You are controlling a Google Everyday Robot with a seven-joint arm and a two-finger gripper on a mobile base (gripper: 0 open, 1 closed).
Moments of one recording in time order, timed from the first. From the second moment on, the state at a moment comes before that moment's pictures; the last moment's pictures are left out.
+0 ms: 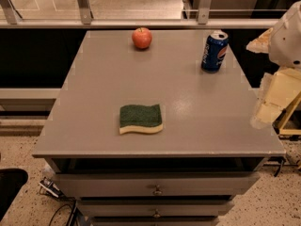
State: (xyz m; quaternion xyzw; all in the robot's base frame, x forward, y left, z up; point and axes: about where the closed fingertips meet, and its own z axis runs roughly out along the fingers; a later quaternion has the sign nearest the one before) arm 0.440 -0.215 0.970 -0.60 0.78 0.00 0.19
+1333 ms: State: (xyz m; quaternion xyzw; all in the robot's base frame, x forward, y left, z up) arm 0.474 -0.153 0.912 -0.52 0.69 0.21 0.46
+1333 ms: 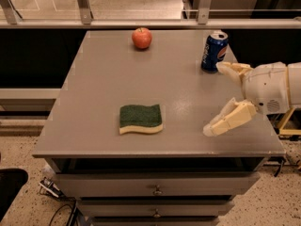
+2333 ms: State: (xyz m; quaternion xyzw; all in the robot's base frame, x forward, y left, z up) arm 0.500 -0.113 0.905 -0.53 0.64 0.26 0.48
